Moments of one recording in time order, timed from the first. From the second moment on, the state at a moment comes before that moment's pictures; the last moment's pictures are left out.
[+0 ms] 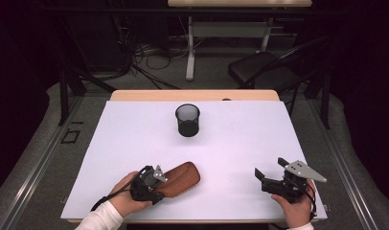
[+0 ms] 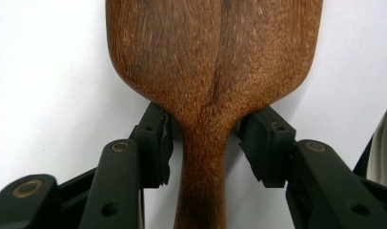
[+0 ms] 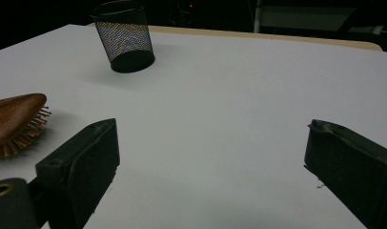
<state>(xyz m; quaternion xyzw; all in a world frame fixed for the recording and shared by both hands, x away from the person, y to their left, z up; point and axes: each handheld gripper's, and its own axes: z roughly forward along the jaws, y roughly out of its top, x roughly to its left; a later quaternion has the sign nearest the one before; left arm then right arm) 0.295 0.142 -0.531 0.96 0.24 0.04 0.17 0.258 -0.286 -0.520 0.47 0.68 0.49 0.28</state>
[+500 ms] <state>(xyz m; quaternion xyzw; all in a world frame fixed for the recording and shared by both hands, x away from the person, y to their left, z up) 0.293 0.143 -0.529 0.96 0.24 0.03 0.15 0.258 -0.286 -0.520 0.47 0.68 0.49 0.28</state>
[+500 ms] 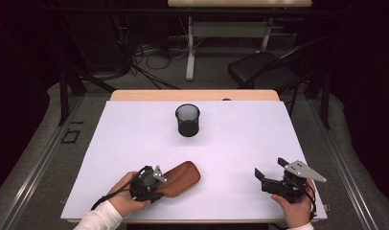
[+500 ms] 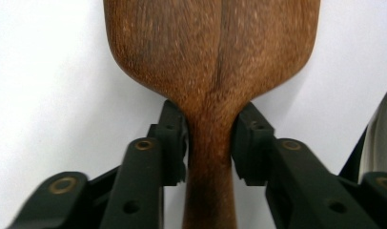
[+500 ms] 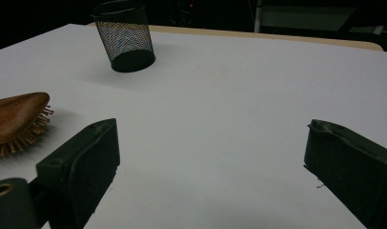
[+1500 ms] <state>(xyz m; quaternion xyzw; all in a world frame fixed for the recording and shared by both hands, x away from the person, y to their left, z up) 0.293 0.147 -0.530 0.95 0.25 0.02 0.16 0.258 -0.286 -0.521 0.47 0.68 0.49 0.28</state>
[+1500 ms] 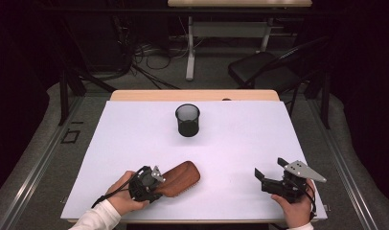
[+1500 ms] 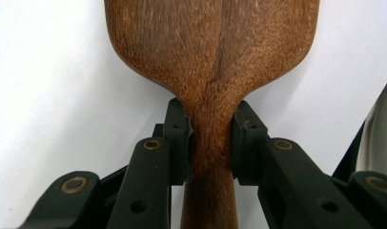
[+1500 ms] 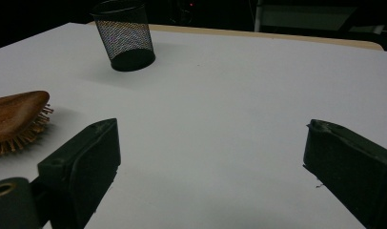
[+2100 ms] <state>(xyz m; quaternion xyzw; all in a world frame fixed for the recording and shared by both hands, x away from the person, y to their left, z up) 0.292 0.153 -0.527 0.94 0.27 0.02 0.19 0.258 -0.285 -0.521 0.47 0.68 0.49 0.28</state>
